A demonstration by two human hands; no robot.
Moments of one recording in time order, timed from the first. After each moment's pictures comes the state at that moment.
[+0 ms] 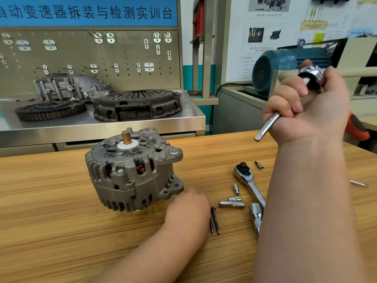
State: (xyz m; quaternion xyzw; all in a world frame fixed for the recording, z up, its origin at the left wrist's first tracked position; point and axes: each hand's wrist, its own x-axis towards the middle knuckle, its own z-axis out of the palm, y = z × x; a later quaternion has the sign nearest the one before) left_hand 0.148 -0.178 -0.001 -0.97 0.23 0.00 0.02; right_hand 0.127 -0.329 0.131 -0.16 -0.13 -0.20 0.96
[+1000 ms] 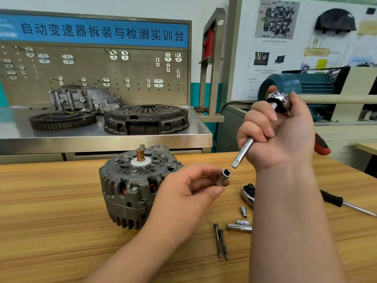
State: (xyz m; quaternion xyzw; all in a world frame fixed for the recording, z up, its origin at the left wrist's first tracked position) left_hand 0.137 -0.141 0.060 -0.68 0.29 -0.02 -0.68; right_hand 0.143 -0.287 0.136 -0.16 -0.15 -0.12 0.97
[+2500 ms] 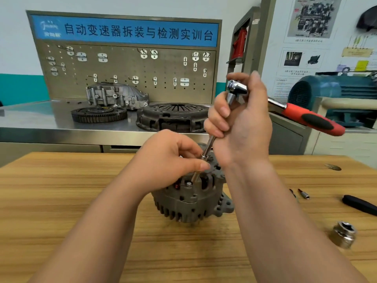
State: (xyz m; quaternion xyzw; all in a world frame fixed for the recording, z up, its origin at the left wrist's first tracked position) left_hand 0.173 -0.040 0.113 -0.86 0.26 -0.13 -0.41; right_hand 0.170 -0.166 0.139 -0.36 -0.25 -0.18 0.88
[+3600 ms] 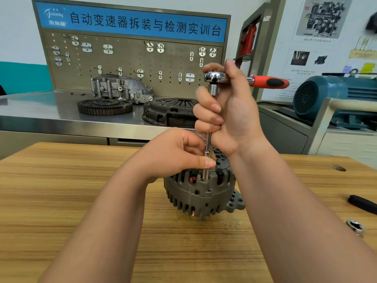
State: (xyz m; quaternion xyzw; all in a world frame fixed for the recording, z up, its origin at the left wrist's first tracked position) left_hand 0.190 -0.012 0.106 -0.81 0.33 0.01 -0.49; right_hand 0.188 -0.141 0.148 -0.42 -0.32 0.05 0.85
